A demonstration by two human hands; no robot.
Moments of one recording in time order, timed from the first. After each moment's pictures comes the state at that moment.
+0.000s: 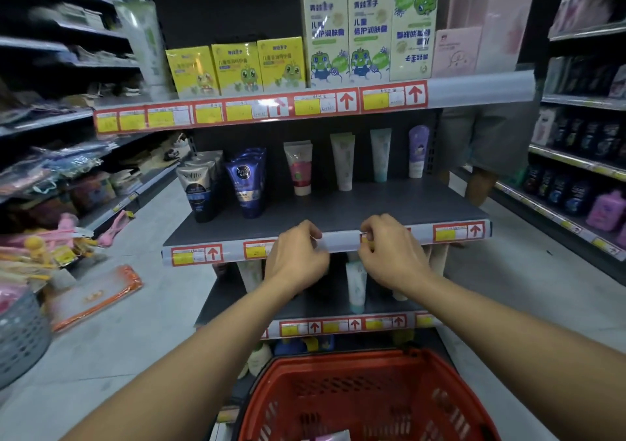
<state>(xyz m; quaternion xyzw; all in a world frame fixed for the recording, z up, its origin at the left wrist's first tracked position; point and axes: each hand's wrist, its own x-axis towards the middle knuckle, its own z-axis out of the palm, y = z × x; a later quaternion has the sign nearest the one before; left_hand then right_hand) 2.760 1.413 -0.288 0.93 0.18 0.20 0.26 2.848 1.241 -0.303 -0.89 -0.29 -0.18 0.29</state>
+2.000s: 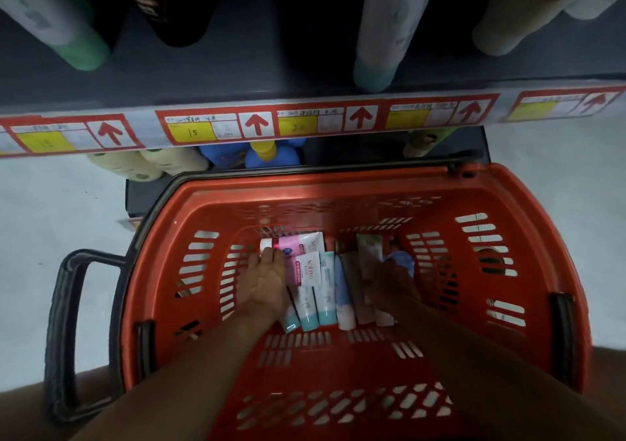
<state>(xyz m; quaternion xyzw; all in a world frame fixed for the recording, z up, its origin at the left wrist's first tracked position) 2.691 1.403 -0.774 0.91 0.19 -0.35 0.08 2.788 1.186 -0.801 -0.90 0.02 0.43 0.07</state>
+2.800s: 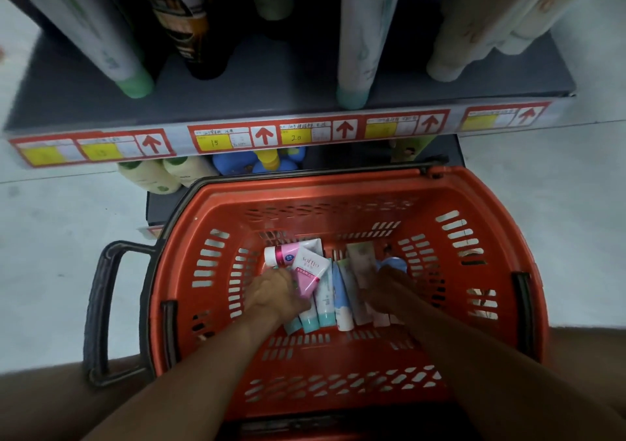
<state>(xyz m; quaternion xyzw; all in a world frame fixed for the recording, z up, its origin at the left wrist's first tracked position) 2.683 1.388 -0.743 0.89 0.26 -0.32 0.17 2.788 1.184 -0.766 -0.89 0.05 0.45 0.08</state>
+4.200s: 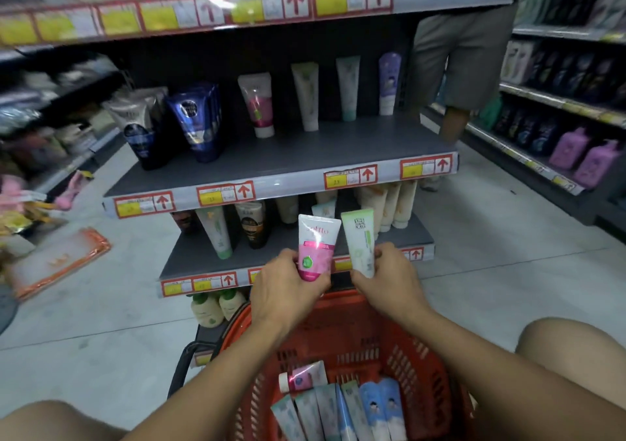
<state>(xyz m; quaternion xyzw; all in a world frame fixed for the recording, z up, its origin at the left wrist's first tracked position) 2.706 1.349 -0.419 0.92 0.22 0.21 0.25 2.797 1.171 -0.446 -0.92 -0.12 -0.04 0.38</state>
